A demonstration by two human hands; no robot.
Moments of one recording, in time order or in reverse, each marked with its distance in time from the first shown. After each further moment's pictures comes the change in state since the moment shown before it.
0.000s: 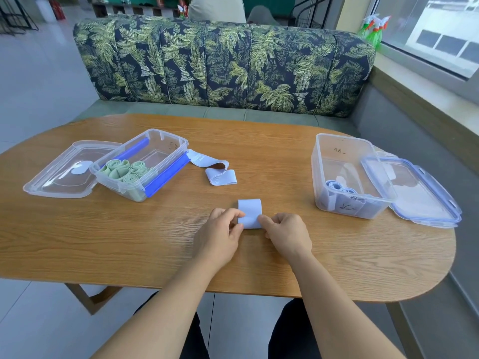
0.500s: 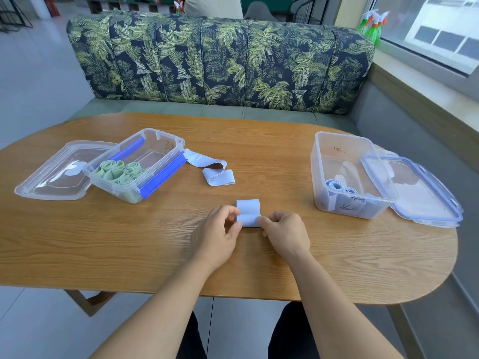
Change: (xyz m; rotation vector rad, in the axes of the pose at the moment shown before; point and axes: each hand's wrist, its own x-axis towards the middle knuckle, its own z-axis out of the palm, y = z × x) left_hand 0.009 -0.006 0.005 -0.062 0.053 -0.005; right_hand 0.011 0.001 0.004 -0.008 0.007 -0.011
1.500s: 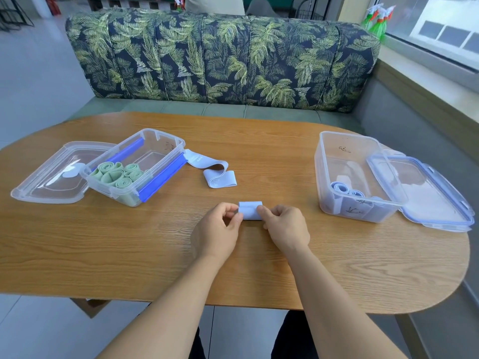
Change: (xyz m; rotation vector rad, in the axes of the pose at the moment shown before) left_hand 0.016 0.009 0.006 -0.091 0.108 -0.189; right_hand 0.018 -0.010 0.005 0.022 0.046 0.006
